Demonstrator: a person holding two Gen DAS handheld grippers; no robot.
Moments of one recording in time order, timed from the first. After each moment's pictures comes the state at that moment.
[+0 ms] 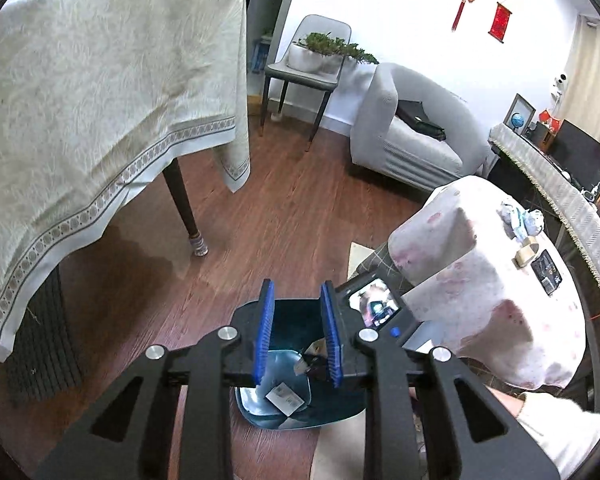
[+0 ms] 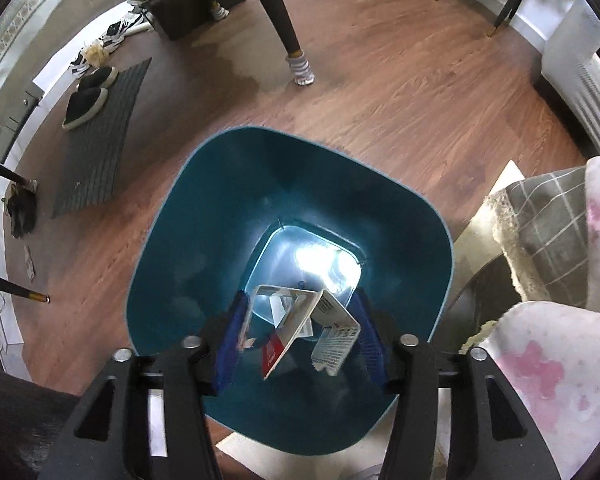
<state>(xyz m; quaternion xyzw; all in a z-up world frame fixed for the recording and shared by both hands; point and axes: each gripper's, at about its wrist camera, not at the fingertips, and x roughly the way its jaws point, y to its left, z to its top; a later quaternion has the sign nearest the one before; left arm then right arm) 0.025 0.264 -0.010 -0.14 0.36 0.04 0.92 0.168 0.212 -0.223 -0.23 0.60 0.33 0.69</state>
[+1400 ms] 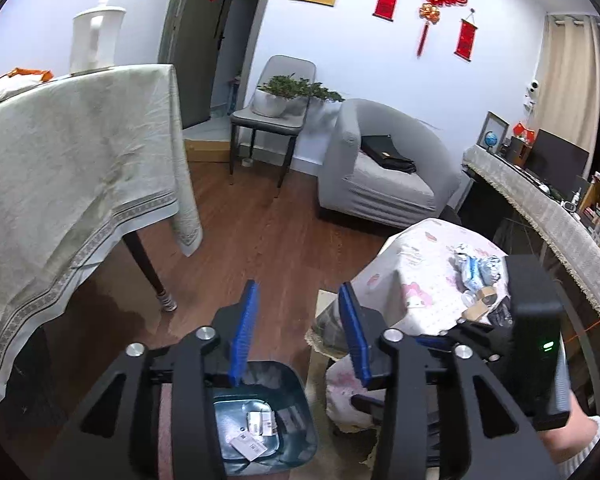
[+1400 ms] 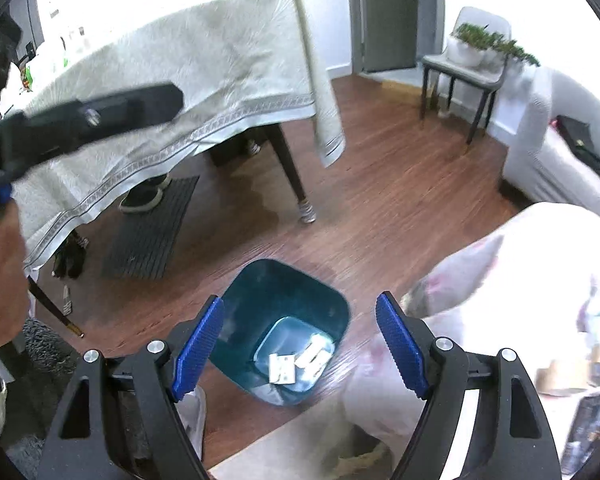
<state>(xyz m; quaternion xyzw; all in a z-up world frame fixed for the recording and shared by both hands) 0.069 0.188 0.057 -0.12 0.29 0.01 0.95 0.142 0.083 0.010 -0.15 0.41 0.41 0.80</state>
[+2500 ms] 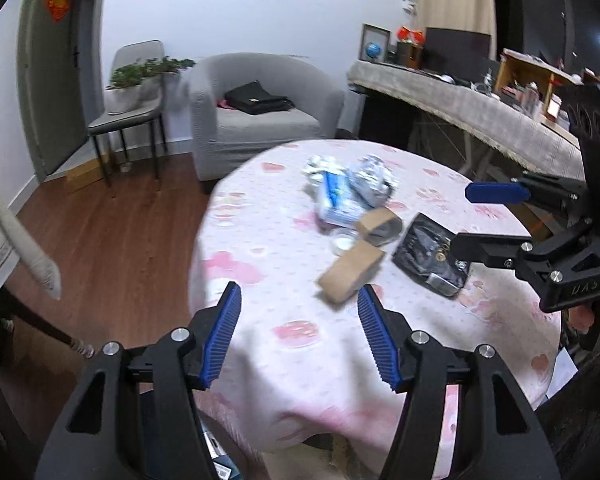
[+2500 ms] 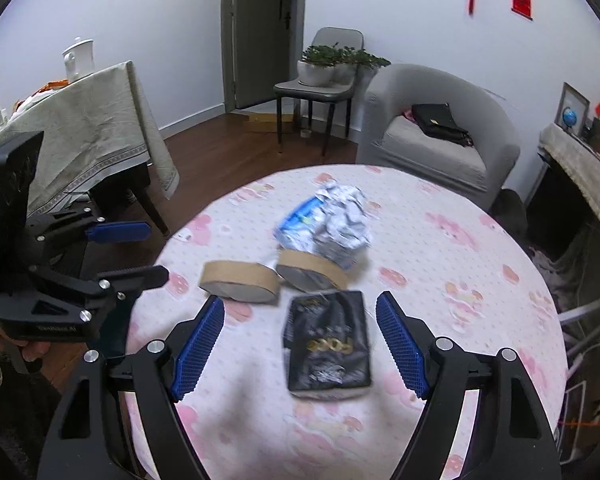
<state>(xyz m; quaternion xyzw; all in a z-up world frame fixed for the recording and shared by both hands) 0.153 -0.001 -0.013 0.02 0.34 -0.19 0.92 0.173 -0.152 0.035 -0.11 0.36 0.23 0.90</state>
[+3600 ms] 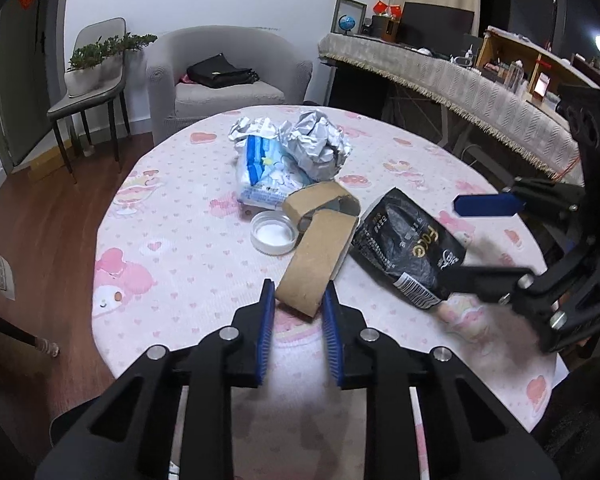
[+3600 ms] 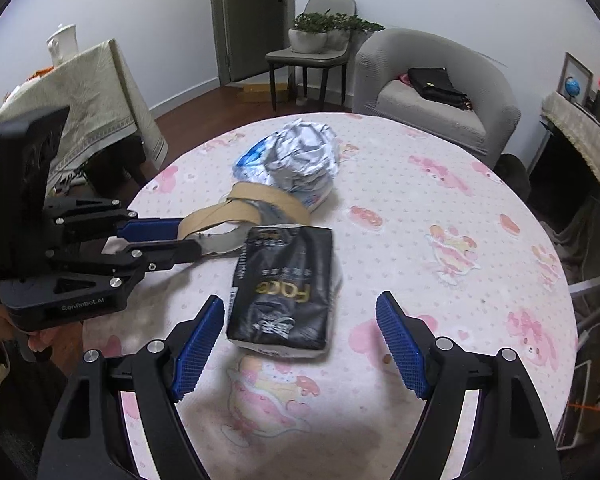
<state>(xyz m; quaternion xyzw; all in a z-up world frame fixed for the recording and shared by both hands) 0.182 -0.053 -0.042 0.01 0.38 -0.23 0.90 0.184 -0.180 -0.001 -0.11 0.41 0.23 0.88</state>
